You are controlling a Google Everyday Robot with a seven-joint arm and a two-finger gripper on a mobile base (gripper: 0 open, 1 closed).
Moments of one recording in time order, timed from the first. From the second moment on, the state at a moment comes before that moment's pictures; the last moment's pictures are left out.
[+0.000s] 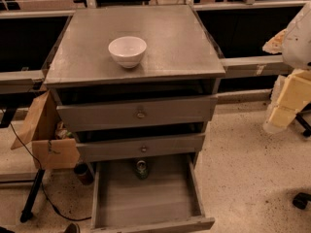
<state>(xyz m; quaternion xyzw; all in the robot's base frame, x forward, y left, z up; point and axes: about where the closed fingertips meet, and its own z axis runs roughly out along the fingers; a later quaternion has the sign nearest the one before) 0.438 -0.217 0.976 -0.60 0.78 -0.03 0.16</state>
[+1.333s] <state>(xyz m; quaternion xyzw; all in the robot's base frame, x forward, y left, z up) 0.426 -0.146 0.865 -0.58 0.77 0.11 0.24</state>
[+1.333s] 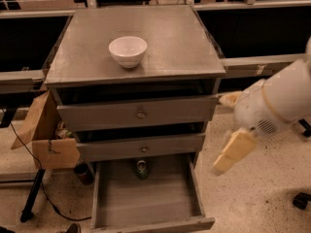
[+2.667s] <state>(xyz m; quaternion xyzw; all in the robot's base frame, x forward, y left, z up) 0.472 0.028 0.640 -0.46 0.73 0.38 0.34</state>
